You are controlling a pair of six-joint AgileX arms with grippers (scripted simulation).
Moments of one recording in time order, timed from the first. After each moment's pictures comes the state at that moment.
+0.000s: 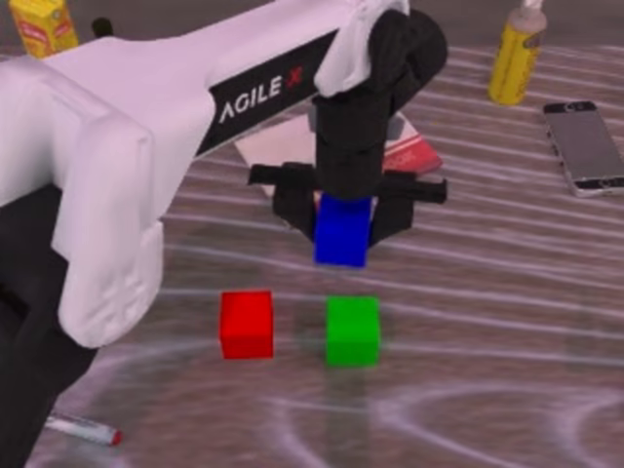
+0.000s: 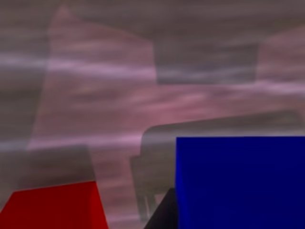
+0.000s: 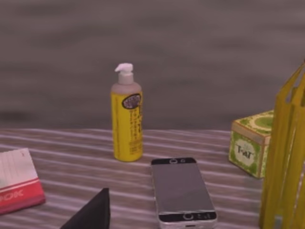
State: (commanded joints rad) left arm -0.71 2.42 2.18 -1.34 0.00 -0.54; right arm 0.01 0.00 0.00 0.00 0.00 0.00
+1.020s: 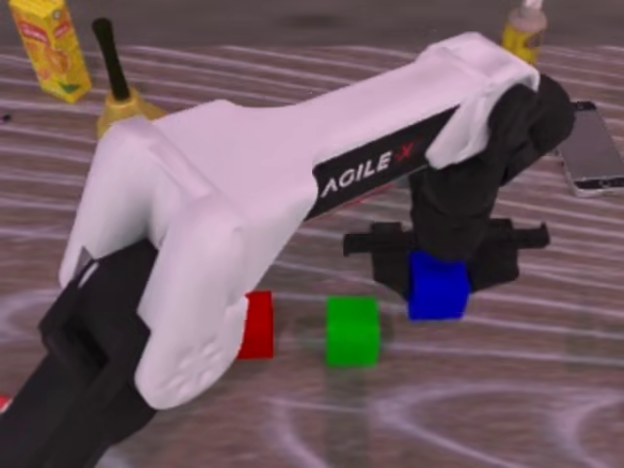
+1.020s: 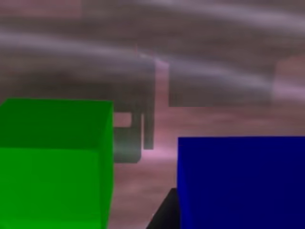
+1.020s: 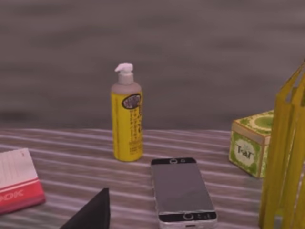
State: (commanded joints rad) left arm -0.90 2.52 2.29 -1.34 0.01 -0.90; right arm 0.01 0.00 0.00 0.00 0.00 0.00
